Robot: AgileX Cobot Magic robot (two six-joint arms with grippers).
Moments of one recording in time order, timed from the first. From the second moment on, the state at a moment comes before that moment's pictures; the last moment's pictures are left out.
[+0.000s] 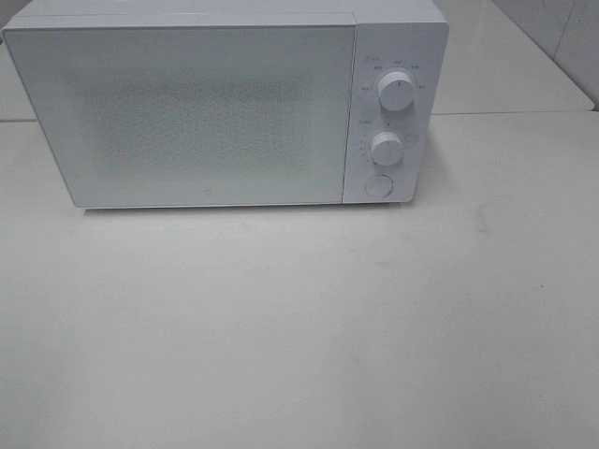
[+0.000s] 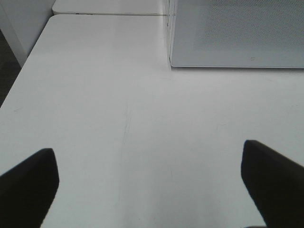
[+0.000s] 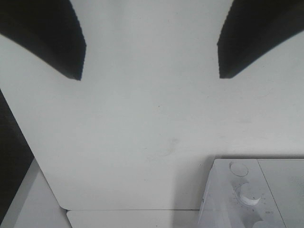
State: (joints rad) left arm 0.06 0.00 -0.52 -0.06 1.09 0.04; right arm 0.10 0.00 -0.50 -0.12 1.01 0.10
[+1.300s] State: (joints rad) left arm 0.06 0.00 -0.52 -0.06 1.09 0.04; right arm 0.10 0.47 -0.53 -0.12 0.43 0.10
